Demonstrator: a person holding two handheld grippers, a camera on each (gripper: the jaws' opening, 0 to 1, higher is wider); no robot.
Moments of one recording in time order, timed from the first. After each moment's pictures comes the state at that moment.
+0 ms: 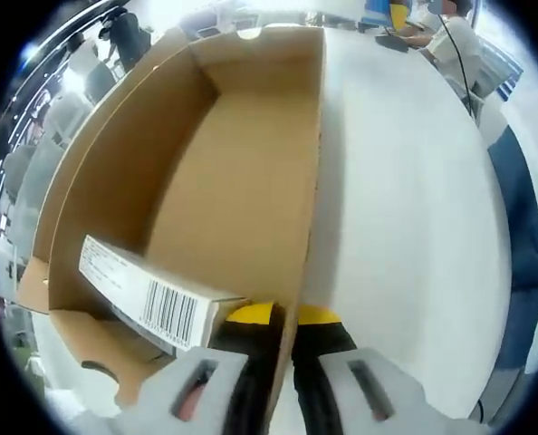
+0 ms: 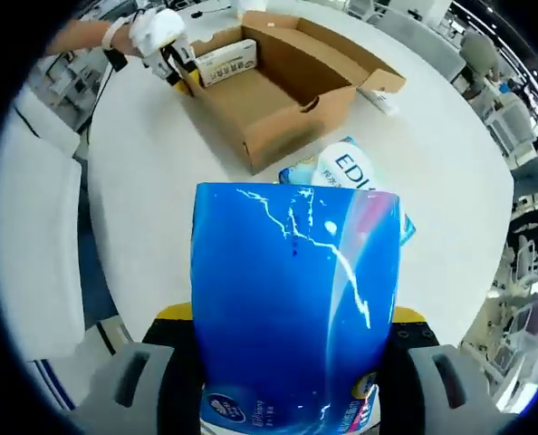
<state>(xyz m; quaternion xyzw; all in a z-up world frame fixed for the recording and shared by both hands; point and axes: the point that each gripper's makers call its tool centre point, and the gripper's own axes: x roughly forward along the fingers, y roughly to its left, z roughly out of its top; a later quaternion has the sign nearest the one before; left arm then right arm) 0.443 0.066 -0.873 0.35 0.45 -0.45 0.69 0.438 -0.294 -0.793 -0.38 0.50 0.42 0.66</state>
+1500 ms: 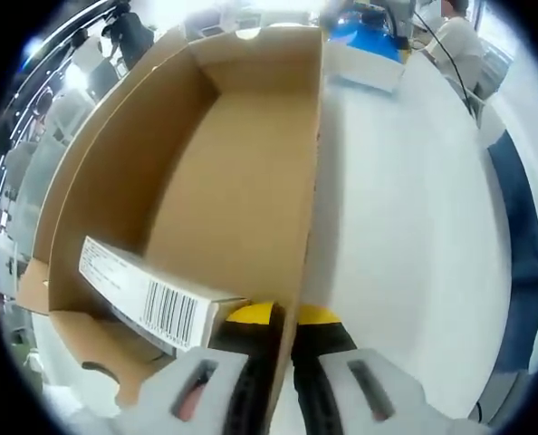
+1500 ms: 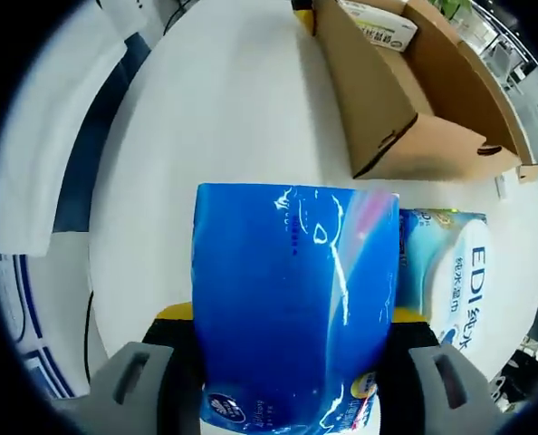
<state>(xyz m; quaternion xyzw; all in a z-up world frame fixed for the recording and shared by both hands) 0.440 0.062 -0.870 0.35 0.45 -0.44 0.69 0.432 -0.256 -0.873 -0.50 0.45 0.55 0.50</state>
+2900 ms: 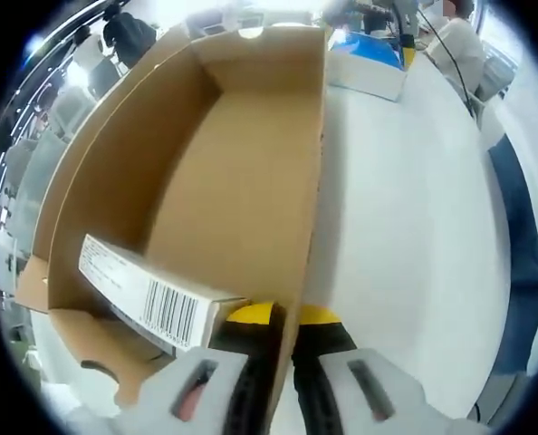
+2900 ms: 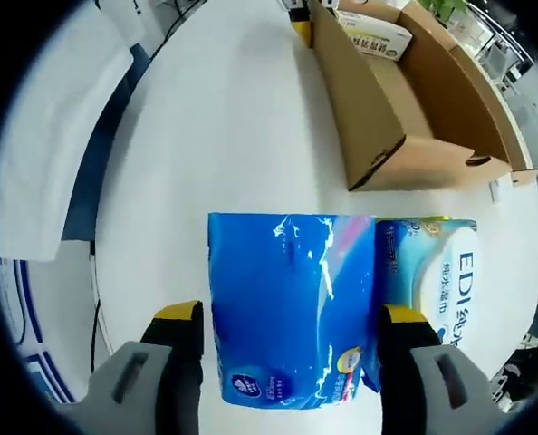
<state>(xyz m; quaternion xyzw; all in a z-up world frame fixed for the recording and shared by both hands) 0.442 0.064 -0.873 0.34 0.46 -0.44 0.69 0.425 -0.248 -0.856 -0.50 0.44 0.55 0.51</state>
